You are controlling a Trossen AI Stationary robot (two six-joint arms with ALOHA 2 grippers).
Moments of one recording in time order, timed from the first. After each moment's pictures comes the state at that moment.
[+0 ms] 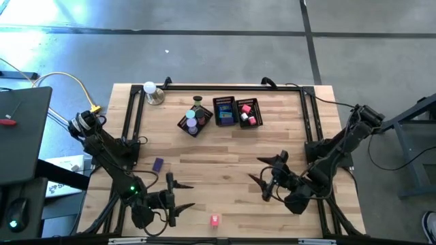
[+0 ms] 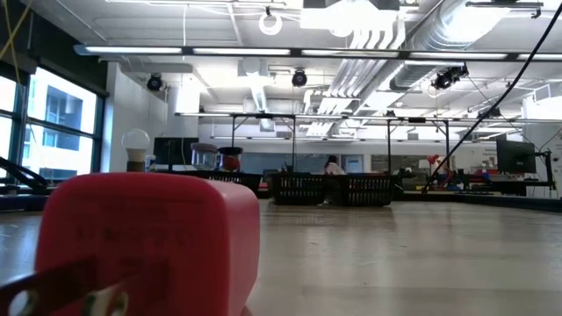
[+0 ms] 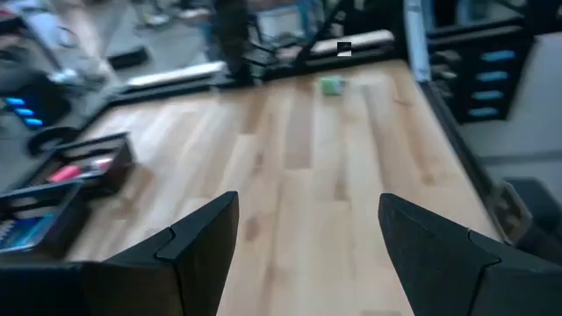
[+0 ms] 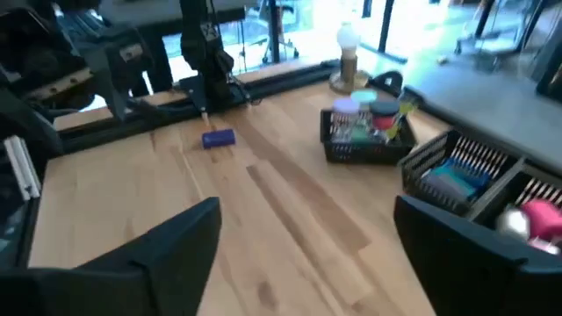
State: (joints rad) left arm -0.92 1.50 0.91 0.10 -1.02 -0.30; right arm 0.78 1.40 1.03 -0.43 1.13 0.86
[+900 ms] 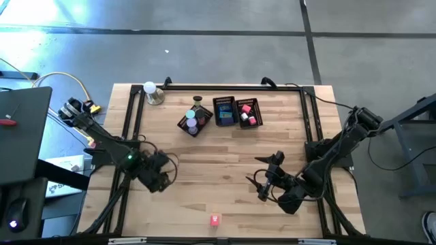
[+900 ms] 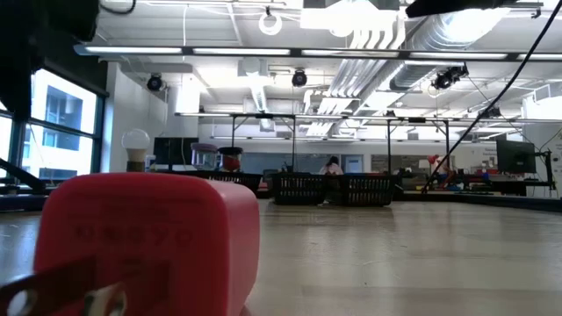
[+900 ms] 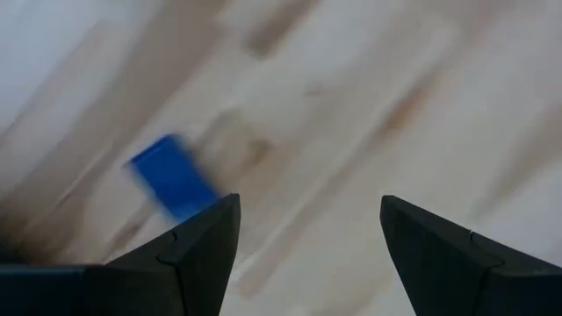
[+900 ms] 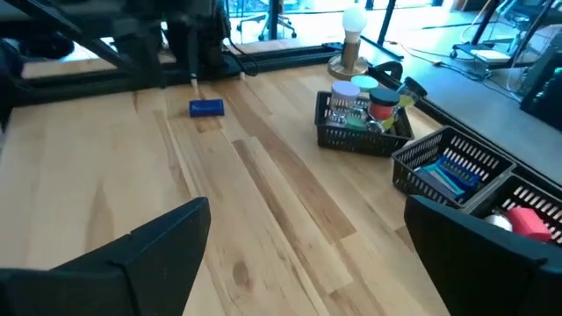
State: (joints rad) left arm -0.66 1.22 0.91 -1.00 -0.27 -1.37; right arm 0.75 1.45 1.03 -0.45 1.08 0.78
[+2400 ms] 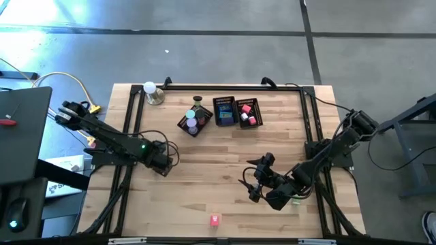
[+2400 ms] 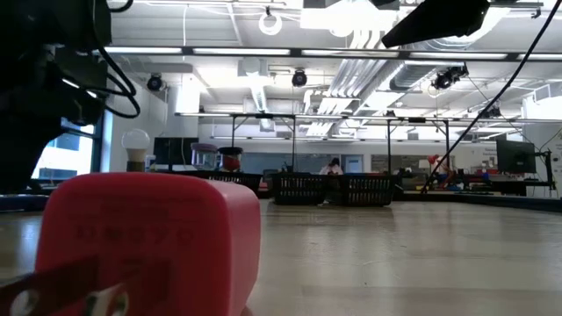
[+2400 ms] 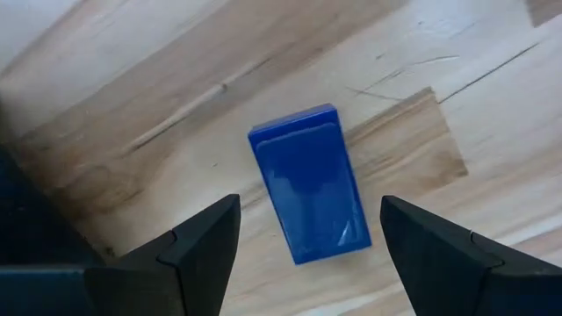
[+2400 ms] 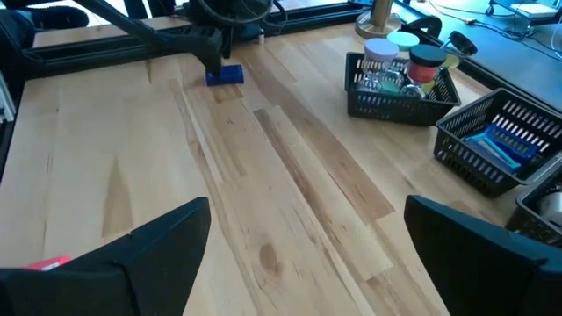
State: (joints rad) left arm -0.38 1.22 0.64 -0.92 -0.05 -1.42; right arm 0.67 1.53 1.03 -0.33 0.91 0.76
